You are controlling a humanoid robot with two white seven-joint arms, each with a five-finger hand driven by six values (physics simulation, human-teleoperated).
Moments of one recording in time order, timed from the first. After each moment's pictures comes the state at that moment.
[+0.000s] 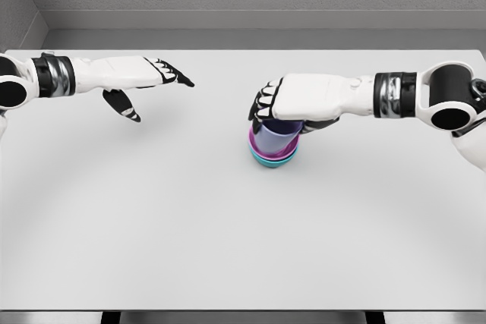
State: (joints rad) left arm -0.89 0.65 -0.78 -1.16 -0.30 -0.61 -0.61; right arm -0.83 -0.66 0.78 -1.58 0.36 -0.61 0.61
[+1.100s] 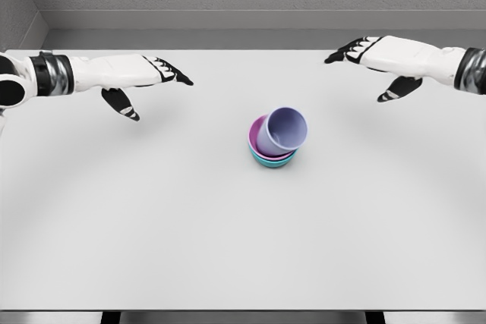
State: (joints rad) left arm -0.90 0.65 -0.78 -1.16 -0.30 -0.61 -0.61; right arm -0.76 -0.71 0.52 -1.26 0.36 -0.61 0.61
